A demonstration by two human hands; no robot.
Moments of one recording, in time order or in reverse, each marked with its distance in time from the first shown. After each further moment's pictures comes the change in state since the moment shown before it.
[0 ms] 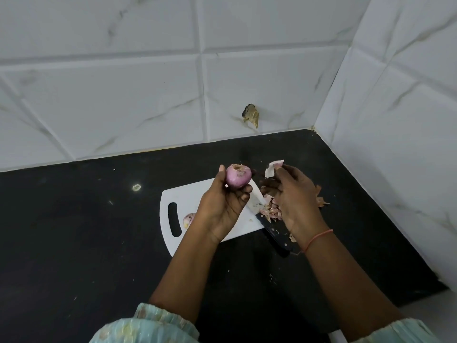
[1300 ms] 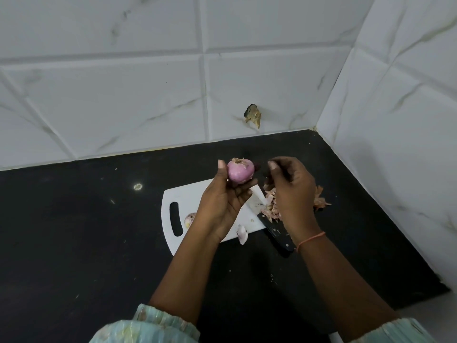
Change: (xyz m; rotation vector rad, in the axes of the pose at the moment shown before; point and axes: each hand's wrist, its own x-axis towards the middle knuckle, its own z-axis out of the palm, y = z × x) left_hand -0.005 0.002 -0.001 0.189 -0.041 0.124; right_hand -0.006 0.004 0.005 -0.465 0.014 -0.583
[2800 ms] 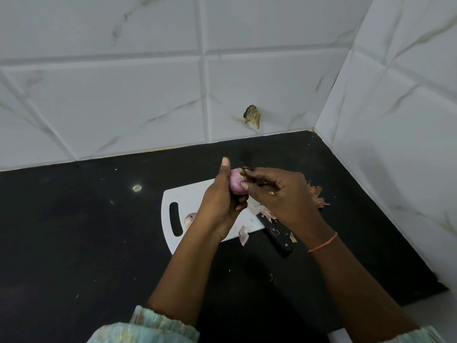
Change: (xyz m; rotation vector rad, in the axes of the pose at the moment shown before) left_hand -0.009 0.005 0.012 0.171 0.094 -0.036; right_hand -0.004 -0.017 -0.015 -0.149 -0.435 -0.271
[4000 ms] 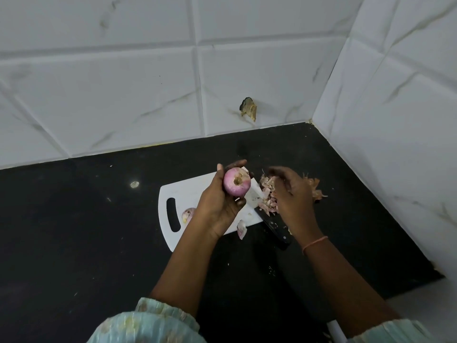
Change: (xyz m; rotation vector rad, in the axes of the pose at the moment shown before) left_hand 0.013 -0.018 -0.014 -0.123 -0.087 -0.050; right_hand -0.022 0.045 0.008 -0.022 0.240 0.323
